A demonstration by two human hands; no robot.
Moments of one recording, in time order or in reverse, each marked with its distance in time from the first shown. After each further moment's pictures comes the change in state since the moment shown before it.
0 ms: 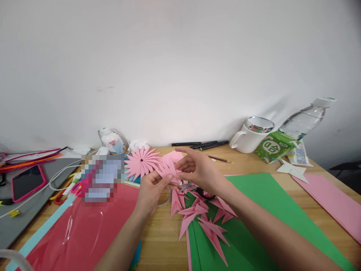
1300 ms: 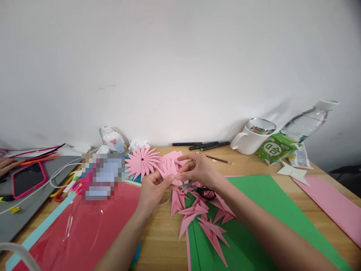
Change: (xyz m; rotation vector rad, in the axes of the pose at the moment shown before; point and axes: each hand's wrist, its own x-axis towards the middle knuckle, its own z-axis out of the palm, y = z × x) left_hand -0.002 0.002 0.004 0.118 0.077 0.026; right_hand 0.006 0.009 -0.003 0.122 -0.036 0.284
